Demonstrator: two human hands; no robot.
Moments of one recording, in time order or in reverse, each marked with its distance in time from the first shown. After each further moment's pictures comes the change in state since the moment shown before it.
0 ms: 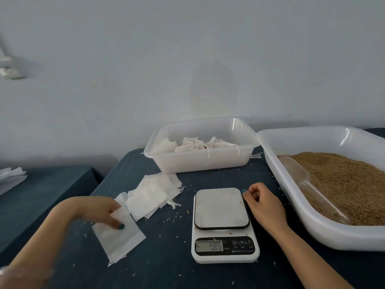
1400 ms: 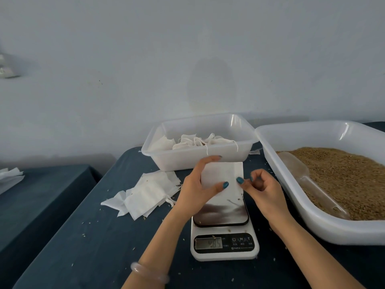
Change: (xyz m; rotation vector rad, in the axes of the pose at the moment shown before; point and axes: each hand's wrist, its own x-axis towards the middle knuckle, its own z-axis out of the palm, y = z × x) left_hand 0.049 0.223 0.021 -0.928 0.842 0.758; right_hand -0.001 -0.017 -0.011 0.716 -0.024 -0.159
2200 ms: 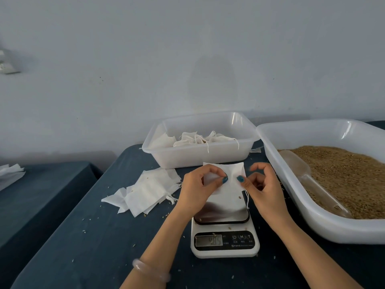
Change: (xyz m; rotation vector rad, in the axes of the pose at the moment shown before) left_hand -0.003 0.008 0.004 -0.006 0.064 -0.061; right_hand -0.006 -0.007 0.004 -0.078 -0.009 -0.169
